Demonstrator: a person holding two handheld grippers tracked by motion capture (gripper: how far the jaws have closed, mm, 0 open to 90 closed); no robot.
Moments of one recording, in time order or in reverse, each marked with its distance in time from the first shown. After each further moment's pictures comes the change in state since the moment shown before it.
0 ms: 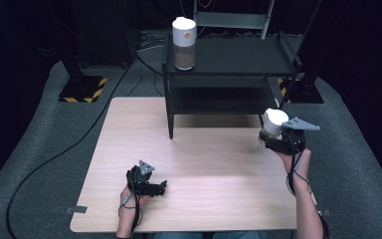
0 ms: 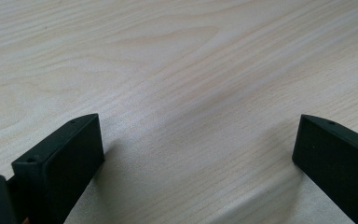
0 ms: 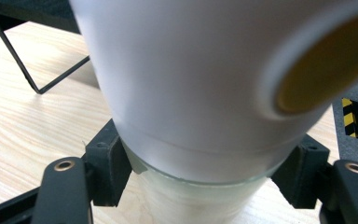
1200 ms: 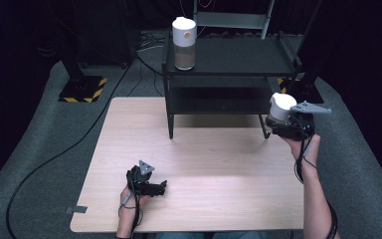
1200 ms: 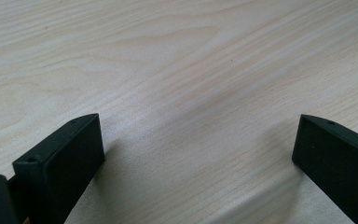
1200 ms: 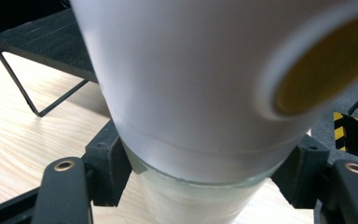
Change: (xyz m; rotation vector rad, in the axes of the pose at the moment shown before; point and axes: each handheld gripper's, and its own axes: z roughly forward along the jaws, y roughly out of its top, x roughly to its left) left arm 0.000 0.000 0.000 -0.001 0.002 -0.003; right arm -0.015 0.044 -0.014 -0.022 -0.002 -0.024
